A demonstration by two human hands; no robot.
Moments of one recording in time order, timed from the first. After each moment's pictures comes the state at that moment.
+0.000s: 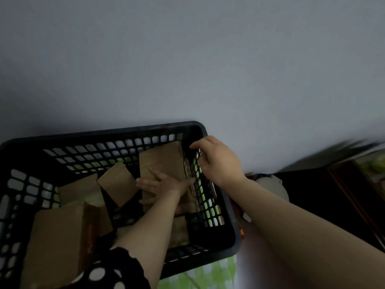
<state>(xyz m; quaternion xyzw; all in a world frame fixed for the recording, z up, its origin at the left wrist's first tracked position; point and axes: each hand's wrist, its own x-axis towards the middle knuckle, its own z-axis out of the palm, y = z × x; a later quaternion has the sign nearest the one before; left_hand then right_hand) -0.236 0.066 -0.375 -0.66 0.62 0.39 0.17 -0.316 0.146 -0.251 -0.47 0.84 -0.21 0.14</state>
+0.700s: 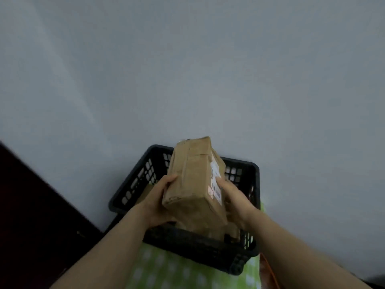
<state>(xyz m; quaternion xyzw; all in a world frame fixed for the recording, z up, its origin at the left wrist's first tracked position) -0.032 0.142 -0.169 -0.46 0.30 0.81 -0.21 -0.235 0.201 -0.195 -0.20 0.58 -0.45 0.65</state>
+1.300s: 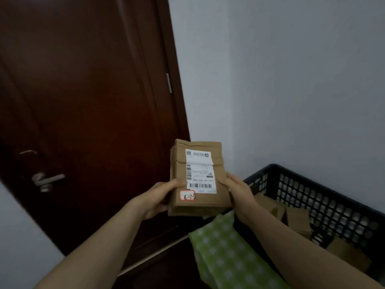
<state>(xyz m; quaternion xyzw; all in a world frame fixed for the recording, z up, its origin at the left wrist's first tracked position) 0.199 0.396 -0.043 -0.67 0.36 0.50 -0.42 0.010 0.301 -0.091 -0.48 0.37 -0.41 0.68</state>
